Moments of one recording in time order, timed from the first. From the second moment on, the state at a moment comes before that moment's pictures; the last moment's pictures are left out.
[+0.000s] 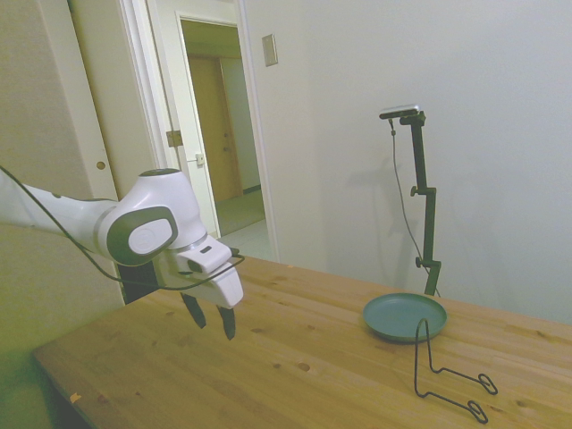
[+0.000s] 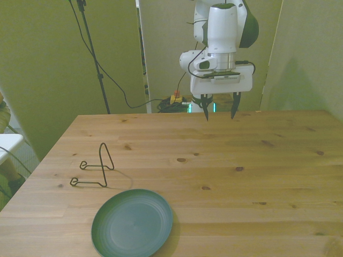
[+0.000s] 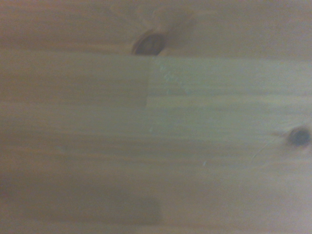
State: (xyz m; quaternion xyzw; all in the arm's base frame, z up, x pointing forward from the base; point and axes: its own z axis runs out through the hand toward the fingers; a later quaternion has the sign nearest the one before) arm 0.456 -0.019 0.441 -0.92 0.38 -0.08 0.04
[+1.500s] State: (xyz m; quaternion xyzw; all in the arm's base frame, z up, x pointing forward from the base) arm 0.643 -0.139 0.439 -0.90 0.41 -0.15 -0.01
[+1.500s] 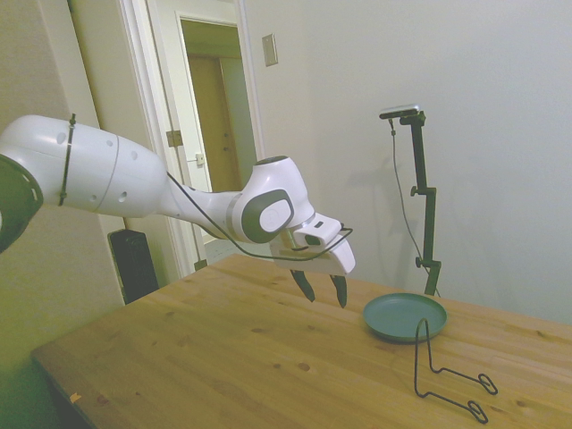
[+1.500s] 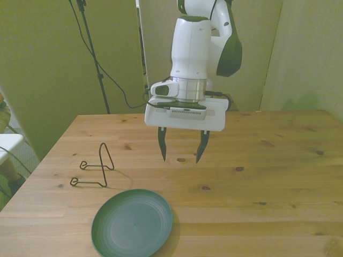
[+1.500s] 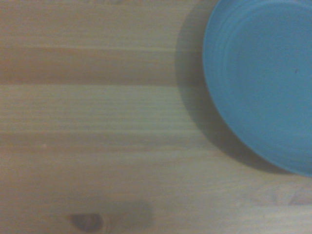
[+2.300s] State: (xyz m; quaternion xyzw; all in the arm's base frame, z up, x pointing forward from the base) arm 0.753 -0.152 0.386 -0.90 0.40 -0.18 -0.03
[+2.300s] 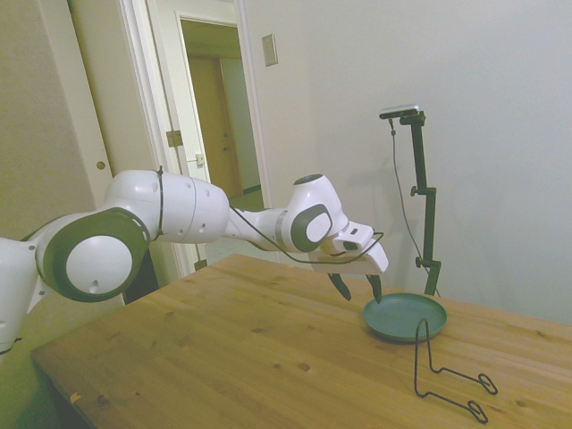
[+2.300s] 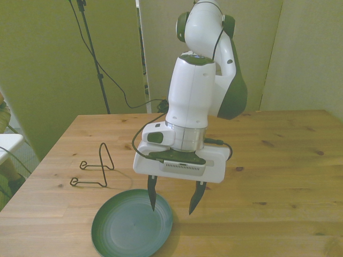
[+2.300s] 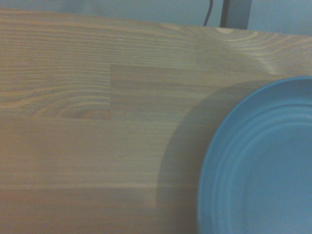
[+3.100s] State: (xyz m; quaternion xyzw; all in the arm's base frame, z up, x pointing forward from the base) arm 0.764 -0.138 0.357 -0.91 0.39 -0.17 -0.03
